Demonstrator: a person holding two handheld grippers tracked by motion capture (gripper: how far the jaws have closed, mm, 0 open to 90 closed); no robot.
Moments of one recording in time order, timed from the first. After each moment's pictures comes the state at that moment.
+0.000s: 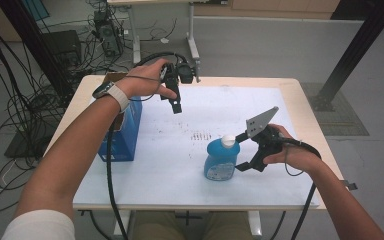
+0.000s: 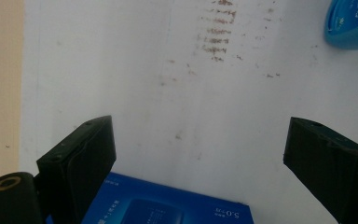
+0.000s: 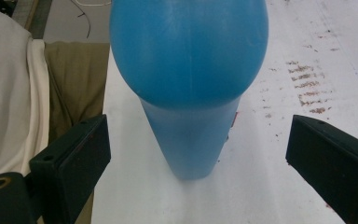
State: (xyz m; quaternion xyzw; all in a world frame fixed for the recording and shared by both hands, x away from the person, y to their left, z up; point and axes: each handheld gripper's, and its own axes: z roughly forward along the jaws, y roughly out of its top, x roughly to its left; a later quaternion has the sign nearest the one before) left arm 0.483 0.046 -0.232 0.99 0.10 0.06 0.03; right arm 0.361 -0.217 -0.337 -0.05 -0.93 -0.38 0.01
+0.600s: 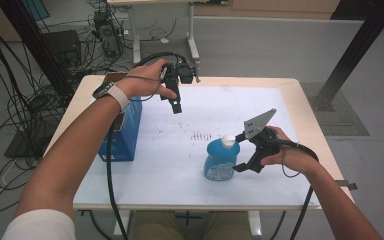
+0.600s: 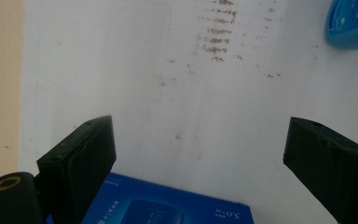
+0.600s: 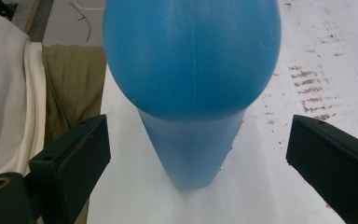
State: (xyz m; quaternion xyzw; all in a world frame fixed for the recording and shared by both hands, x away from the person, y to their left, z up) left arm 0.483 0.047 -0.233 0.99 0.10 0.06 0.03; right arm 0.361 -0.212 -0.344 -0.04 -0.92 -0.38 0.00
